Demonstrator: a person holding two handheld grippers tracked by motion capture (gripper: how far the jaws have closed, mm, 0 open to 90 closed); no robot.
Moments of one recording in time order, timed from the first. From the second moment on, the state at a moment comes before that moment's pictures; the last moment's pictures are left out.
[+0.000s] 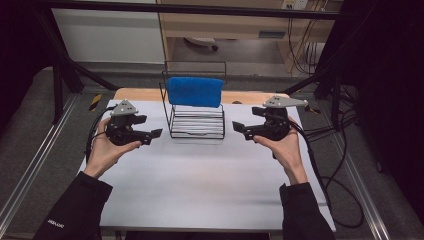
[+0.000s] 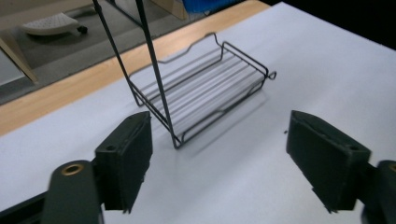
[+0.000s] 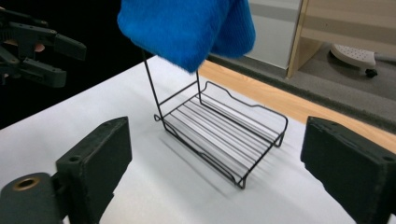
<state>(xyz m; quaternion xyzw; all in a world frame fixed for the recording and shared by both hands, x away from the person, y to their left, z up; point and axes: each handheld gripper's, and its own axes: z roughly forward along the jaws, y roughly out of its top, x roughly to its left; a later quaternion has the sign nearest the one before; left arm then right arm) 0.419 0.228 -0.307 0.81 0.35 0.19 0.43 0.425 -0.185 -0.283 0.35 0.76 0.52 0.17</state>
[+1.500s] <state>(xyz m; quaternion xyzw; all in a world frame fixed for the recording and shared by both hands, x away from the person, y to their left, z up) 0.359 0.285 -0.447 0.81 0.38 0.16 0.42 0.360 -0.272 -0.448 0.41 0.77 0.47 0.11</state>
